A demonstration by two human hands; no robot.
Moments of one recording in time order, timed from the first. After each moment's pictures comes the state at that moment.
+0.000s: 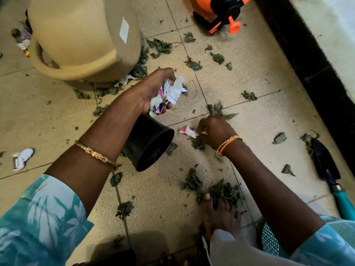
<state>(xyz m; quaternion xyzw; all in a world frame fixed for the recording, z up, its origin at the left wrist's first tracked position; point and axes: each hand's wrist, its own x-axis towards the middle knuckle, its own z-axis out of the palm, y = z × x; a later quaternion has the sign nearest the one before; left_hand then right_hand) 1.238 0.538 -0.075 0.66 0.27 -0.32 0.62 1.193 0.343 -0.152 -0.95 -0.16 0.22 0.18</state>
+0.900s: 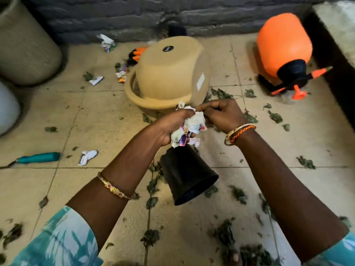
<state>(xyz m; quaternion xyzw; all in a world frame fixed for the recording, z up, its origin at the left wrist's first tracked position) 1.204 0.608 -0.049 0.57 0.31 -0.17 0.74 1.267 0.485 -0.060 -0.80 -0.12 0.21 0.55</state>
